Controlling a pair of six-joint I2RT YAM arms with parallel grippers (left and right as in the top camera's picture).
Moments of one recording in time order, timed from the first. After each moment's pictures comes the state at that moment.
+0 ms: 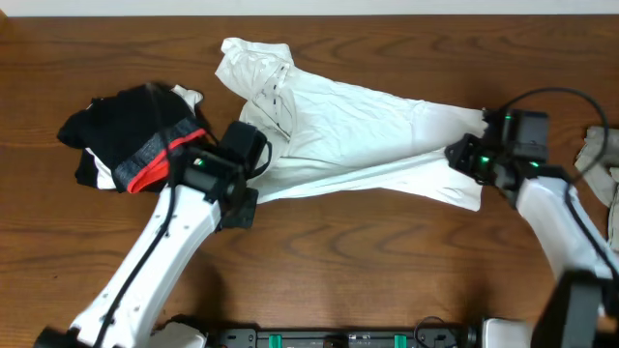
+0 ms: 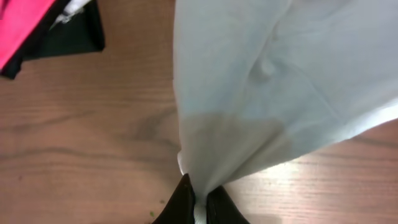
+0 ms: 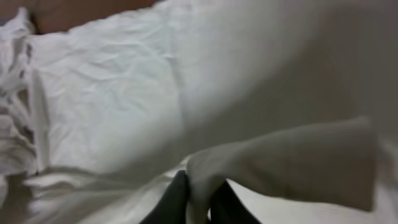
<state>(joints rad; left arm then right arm) -0.39 1.35 1.12 -1.27 -0.20 -0.21 -0.12 1.47 0.85 -0.37 -0.38 0.38</state>
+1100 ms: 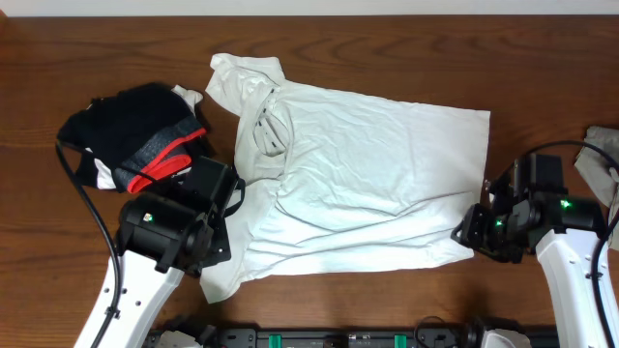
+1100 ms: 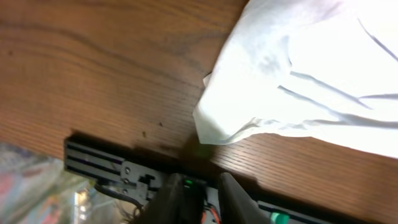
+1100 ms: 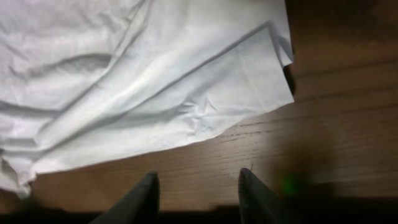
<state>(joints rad) -0.39 1.10 1.12 -1.55 -0.21 -0.59 -0.13 1.15 0.85 -1.18 -0.27 0.28</state>
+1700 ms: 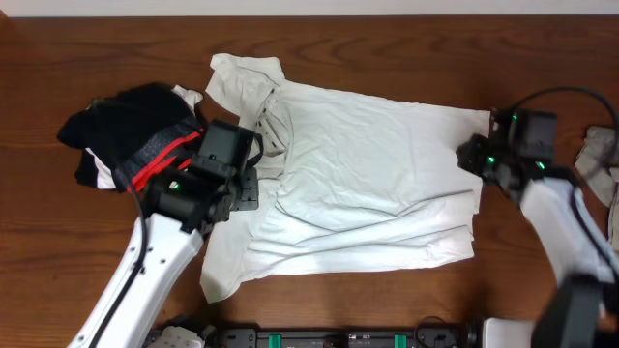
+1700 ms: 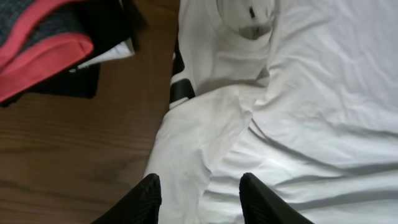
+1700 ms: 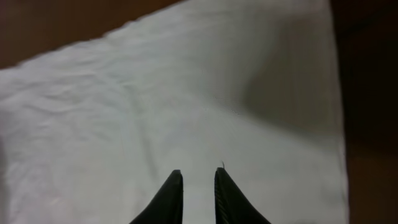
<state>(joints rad) -0.39 1.25 1.13 -1.07 -0.15 -0.38 -0.13 1.58 0.88 -0.32 -0.27 0.37</state>
